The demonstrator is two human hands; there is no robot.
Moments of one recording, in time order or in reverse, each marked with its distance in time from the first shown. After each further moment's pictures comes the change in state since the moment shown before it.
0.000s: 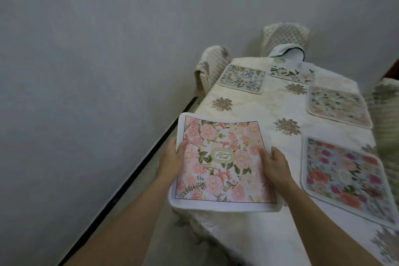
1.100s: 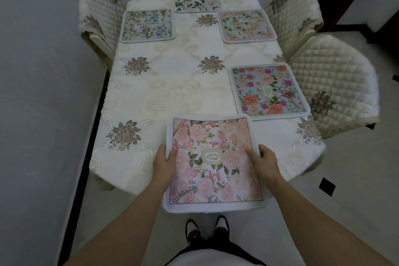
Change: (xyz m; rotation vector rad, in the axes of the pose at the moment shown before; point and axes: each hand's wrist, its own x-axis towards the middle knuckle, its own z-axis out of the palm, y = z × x) left_hand -0.040 -0.057 0.145 -0.070 -0.515 -0.070; right_hand -0.101 0.147 -0.042 0.248 0.299 0.427
